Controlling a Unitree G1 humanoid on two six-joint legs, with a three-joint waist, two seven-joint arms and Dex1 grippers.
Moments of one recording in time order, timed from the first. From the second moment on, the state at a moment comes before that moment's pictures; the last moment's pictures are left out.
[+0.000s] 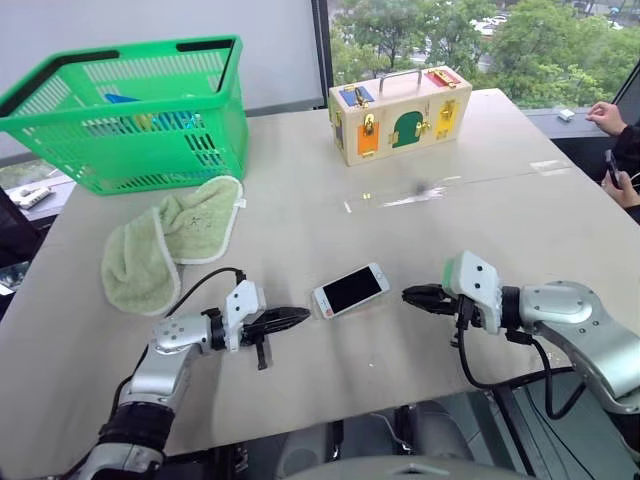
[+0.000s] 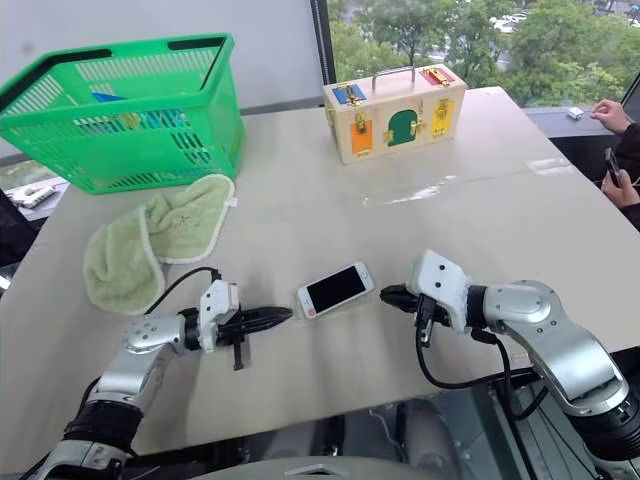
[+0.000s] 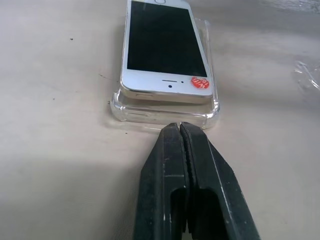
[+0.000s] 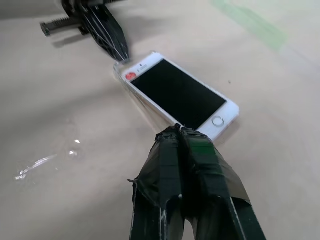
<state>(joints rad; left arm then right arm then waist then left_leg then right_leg) -0.12 0.57 -0.07 0.30 -0.31 -0.17 -1.22 -0.18 -0.74 0.18 -0.59 0.34 0.61 0.85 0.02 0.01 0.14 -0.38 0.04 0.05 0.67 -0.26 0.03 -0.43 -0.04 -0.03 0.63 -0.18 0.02</state>
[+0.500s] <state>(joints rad) -0.06 0.59 -0.02 0.13 -0.40 0.02 -1.24 -0.39 -0.65 0.27 -0.46 0.29 0.69 0.82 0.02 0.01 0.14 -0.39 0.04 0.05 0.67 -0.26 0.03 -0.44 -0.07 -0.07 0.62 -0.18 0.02</state>
